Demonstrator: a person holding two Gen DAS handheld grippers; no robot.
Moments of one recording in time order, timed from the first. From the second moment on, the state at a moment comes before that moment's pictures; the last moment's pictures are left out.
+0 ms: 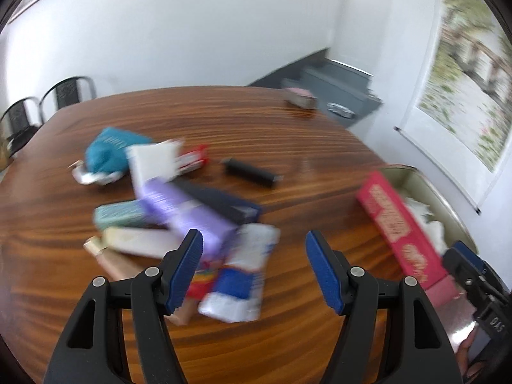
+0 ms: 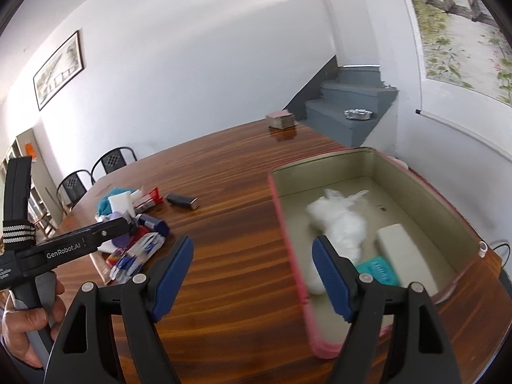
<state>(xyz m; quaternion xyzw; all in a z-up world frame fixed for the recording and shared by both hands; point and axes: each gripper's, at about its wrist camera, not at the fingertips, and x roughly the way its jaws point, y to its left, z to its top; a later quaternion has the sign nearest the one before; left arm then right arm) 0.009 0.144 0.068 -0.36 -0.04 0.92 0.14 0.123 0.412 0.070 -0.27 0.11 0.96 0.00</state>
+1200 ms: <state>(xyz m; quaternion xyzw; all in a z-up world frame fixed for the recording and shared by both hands) -0.017 0.036 0.009 -0.43 -0.02 0.90 0.01 0.090 0.329 0.044 -0.33 0.08 0.94 -0.08</state>
